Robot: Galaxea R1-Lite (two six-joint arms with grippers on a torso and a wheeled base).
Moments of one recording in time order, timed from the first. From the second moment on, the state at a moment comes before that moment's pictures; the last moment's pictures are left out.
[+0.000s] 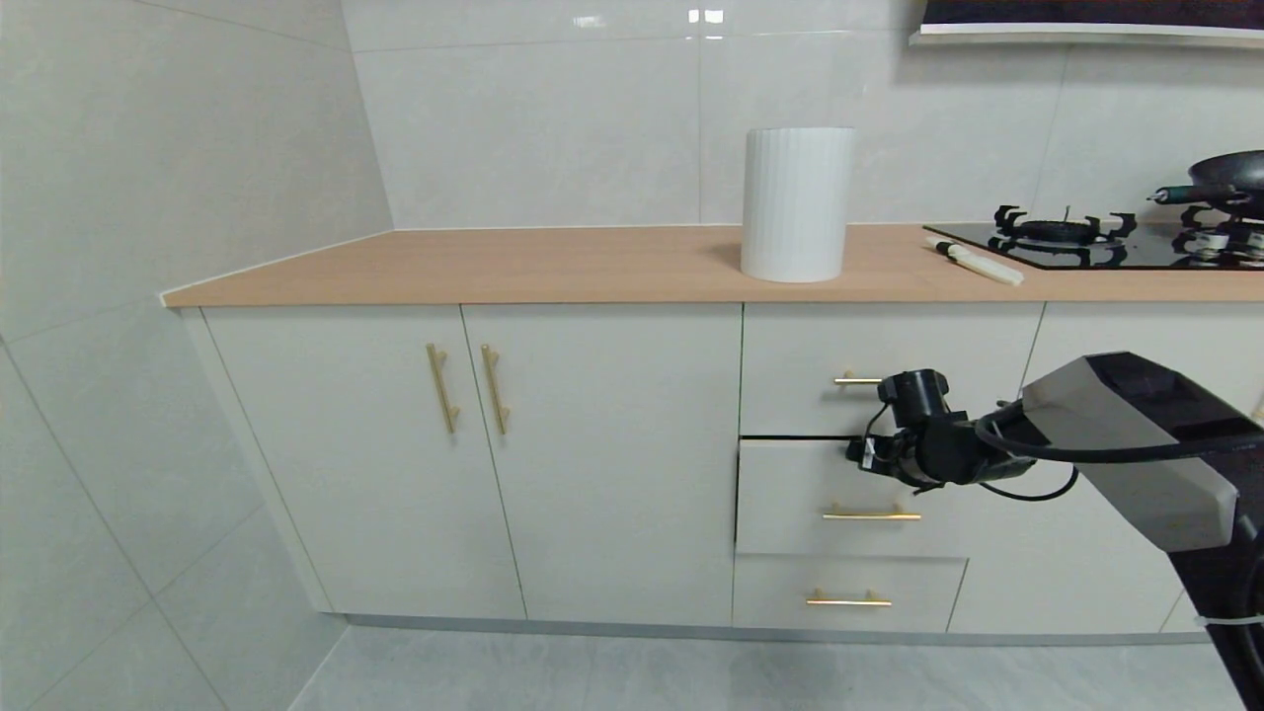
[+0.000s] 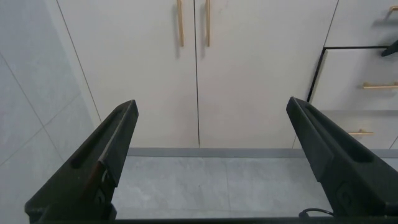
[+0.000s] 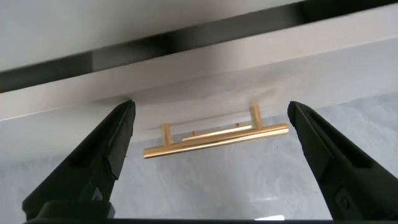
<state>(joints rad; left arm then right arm) 0.00 0.00 0.00 0.00 -0.02 0.01 0.16 2.56 -1.62 -0.21 -0.24 0.36</state>
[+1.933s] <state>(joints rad) 0.00 0.00 0.00 0.00 -0.02 0.01 0.19 1.48 -0.77 -0.23 -0.39 0.38</state>
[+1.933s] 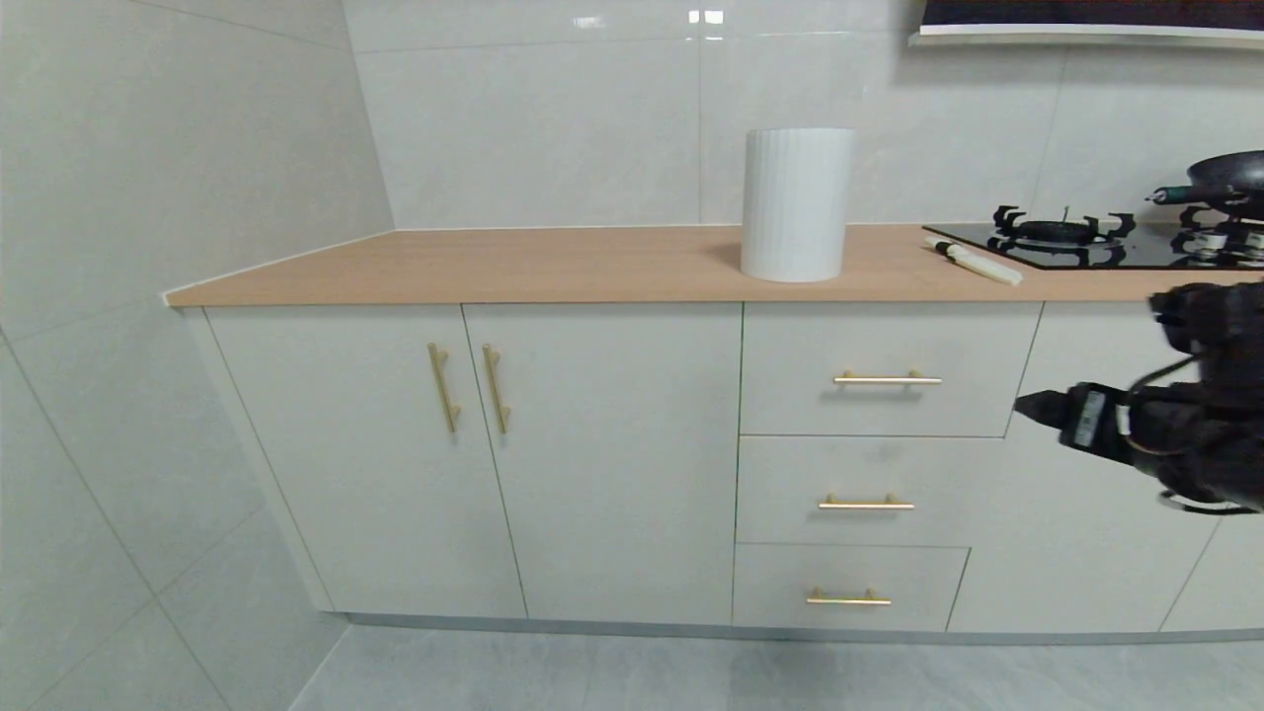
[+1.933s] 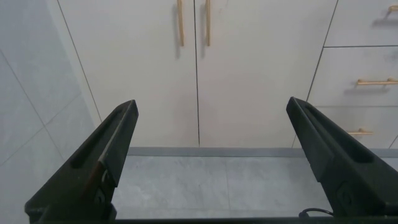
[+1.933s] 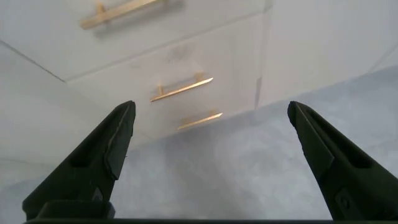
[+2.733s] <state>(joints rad) 0.00 0.00 0.00 0.00 -0.02 0.01 0.03 0.28 -0.33 0.05 -0.48 -0.05</state>
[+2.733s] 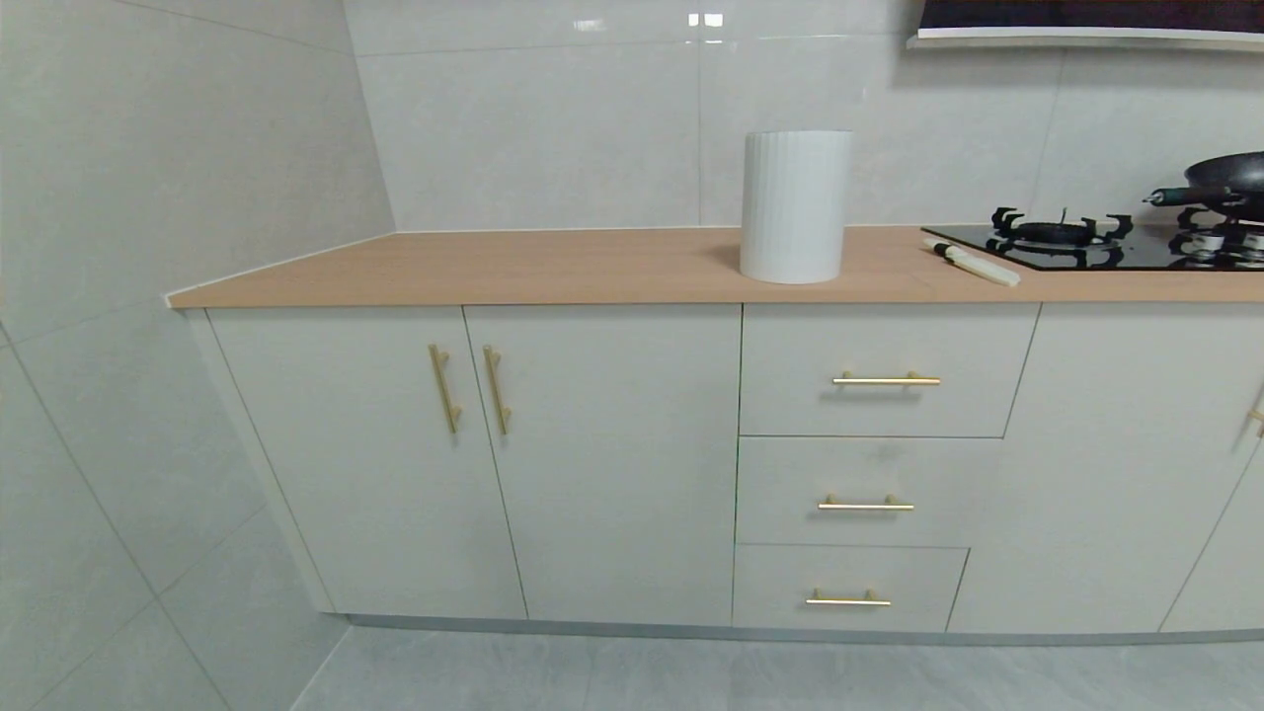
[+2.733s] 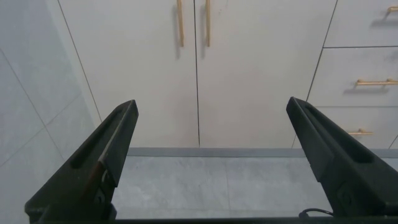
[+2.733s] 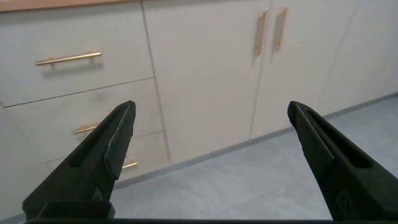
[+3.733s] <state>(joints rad) 0.00 0.00 0.00 0.00 -0.02 0.01 0.00 0.00 0.00 0.00 -0.05 -0.02</state>
